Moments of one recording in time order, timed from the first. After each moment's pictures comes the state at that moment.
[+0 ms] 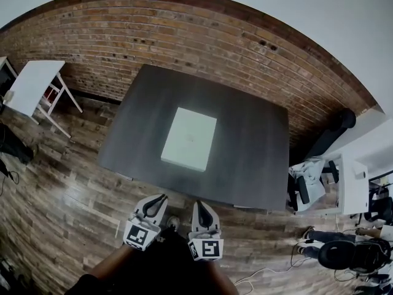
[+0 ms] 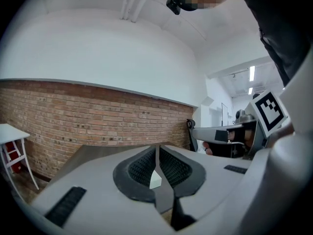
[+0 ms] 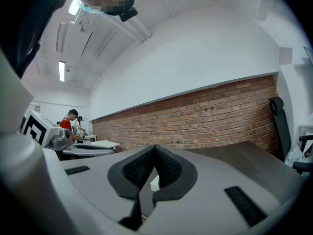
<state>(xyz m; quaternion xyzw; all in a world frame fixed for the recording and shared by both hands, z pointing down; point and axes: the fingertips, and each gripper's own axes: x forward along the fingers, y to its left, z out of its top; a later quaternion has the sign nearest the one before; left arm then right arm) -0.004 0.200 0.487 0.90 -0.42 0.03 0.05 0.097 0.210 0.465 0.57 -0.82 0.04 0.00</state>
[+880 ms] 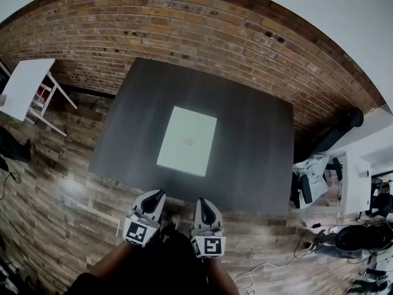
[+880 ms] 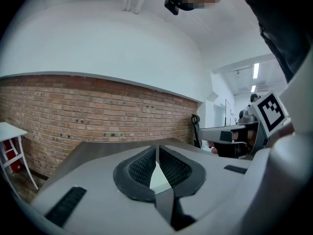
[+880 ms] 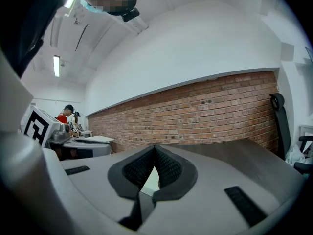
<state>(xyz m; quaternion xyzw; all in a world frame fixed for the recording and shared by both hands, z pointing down) 0.001 0.115 0.520 0.90 -0.42 0.05 0.06 0.119 0.132 0.504 0.59 -0.81 0.06 0.03</state>
